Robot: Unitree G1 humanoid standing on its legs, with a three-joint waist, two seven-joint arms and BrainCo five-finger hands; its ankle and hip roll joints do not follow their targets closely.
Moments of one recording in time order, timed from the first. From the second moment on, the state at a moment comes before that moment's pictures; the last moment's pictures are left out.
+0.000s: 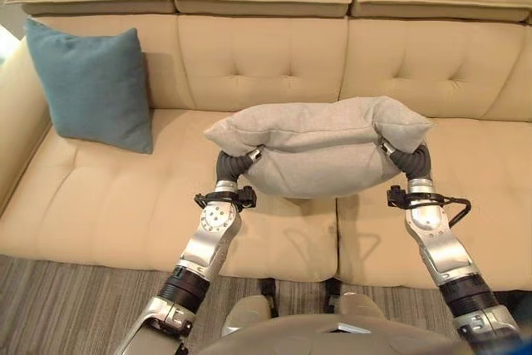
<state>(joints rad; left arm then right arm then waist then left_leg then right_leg) -0.13 0.29 -0.30 0.17 -0.37 -0.20 0.38 -0.11 -0.36 0.21 0.10 0.02 -0.14 -0.40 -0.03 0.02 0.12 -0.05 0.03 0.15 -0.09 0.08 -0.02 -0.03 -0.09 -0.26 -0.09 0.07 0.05</state>
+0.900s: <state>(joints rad) -0.86 0.37 -0.39 0.63 -0.49 -0.24 0.54 -0.87 -0.45 0.37 0.57 0.12 -0.10 -0.59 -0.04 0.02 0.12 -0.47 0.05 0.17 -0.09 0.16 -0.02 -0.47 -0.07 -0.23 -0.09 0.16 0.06</state>
